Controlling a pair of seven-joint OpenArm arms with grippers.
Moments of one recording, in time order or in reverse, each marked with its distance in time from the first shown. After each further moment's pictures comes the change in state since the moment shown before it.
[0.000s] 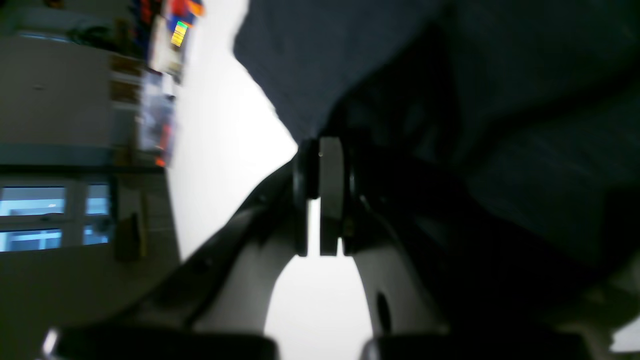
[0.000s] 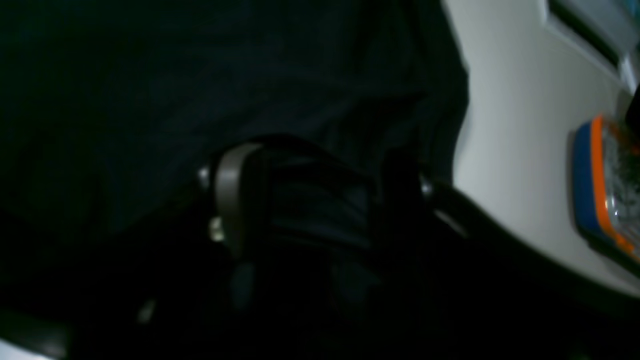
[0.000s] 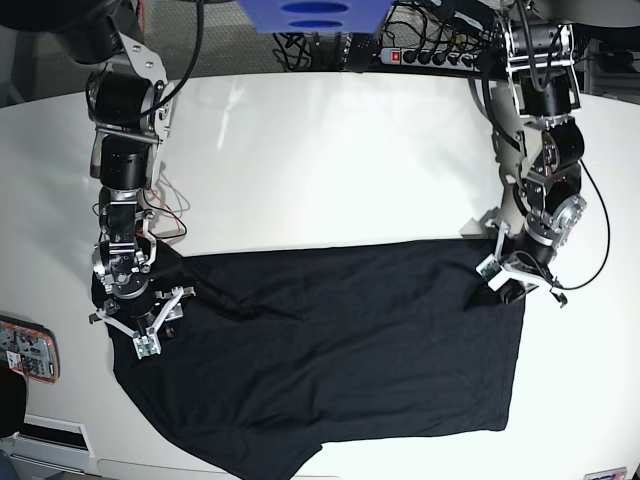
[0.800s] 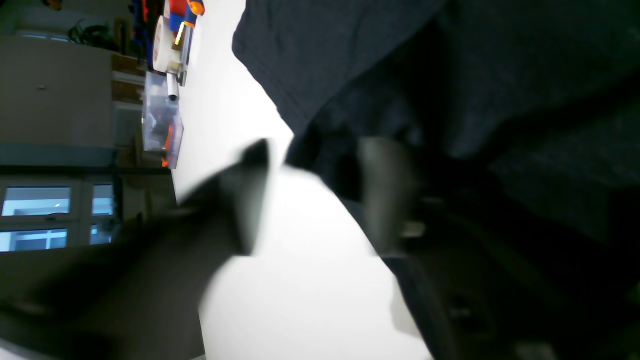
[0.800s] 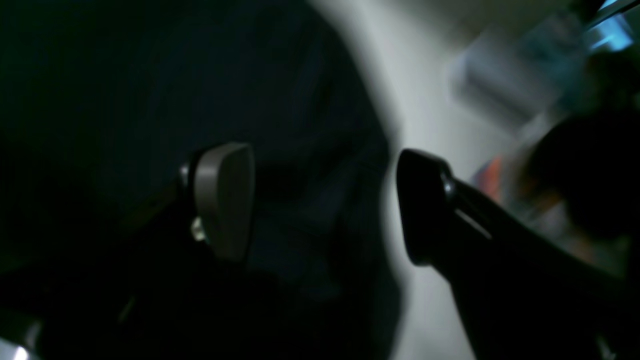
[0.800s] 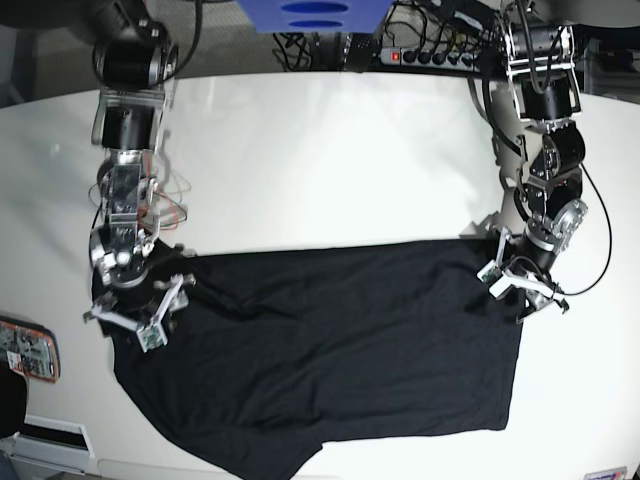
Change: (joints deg) left arm -1.1 0.0 -0.1 -0.1 -0.1 0.5 -0.1; right arm -10.3 -0.3 -2.5 24.1 0.0 1.1 -9.8
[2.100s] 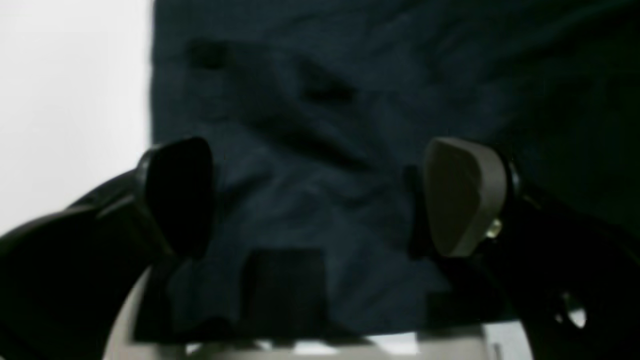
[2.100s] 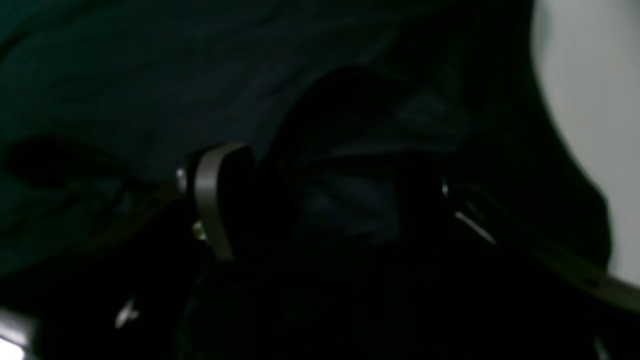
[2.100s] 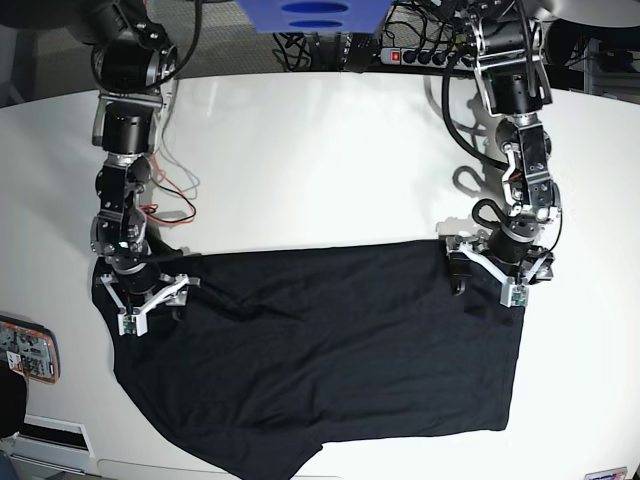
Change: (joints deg) left arm 0.7 6.9 -2.4 -0.2 -61.5 1.2 31.9; right arm 1.2 0.4 2.7 -13.1 27.6 -1.4 1.0
